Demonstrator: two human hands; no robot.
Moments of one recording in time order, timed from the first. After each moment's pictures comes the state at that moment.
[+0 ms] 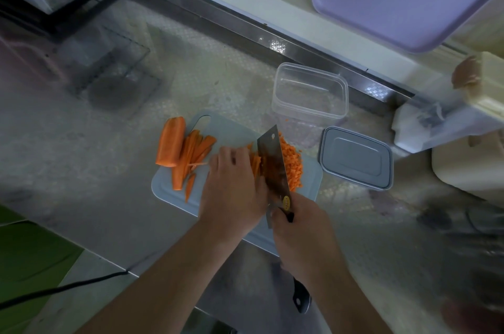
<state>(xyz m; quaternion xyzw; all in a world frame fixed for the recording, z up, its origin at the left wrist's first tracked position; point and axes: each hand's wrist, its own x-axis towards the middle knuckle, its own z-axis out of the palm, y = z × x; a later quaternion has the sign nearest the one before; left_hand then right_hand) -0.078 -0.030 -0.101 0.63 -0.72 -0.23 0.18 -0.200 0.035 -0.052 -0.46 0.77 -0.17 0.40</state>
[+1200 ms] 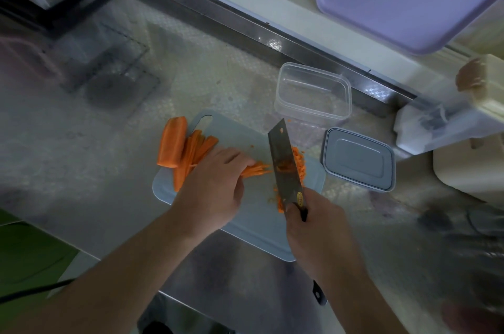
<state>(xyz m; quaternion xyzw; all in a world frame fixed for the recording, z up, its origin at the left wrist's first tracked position) -0.030 -0.046 -0.101 0.50 -0.81 -0.23 0.21 -0.211 0.031 -0.043 -0.50 0.80 -0.12 0.30</state>
